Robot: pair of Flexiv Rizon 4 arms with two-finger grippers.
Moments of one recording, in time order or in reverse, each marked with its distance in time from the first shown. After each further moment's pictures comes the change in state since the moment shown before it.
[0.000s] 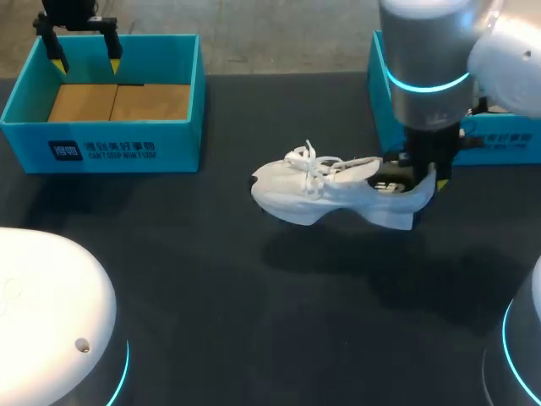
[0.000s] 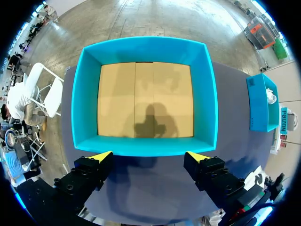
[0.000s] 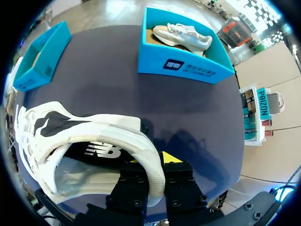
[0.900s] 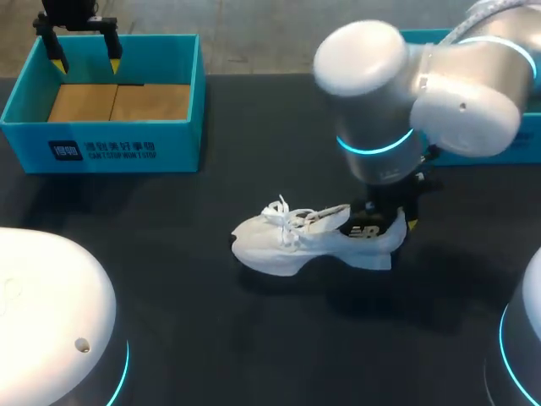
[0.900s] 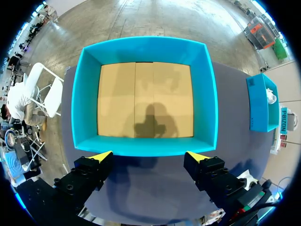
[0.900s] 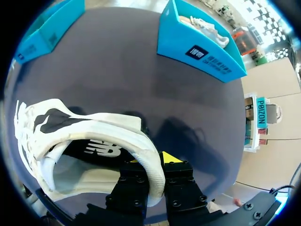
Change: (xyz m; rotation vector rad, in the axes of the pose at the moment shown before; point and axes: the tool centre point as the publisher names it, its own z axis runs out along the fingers) left arm 0.000 0.000 0.000 0.000 0.000 0.000; right arm 0.047 -0.041 0.043 0.026 -0.081 -0.114
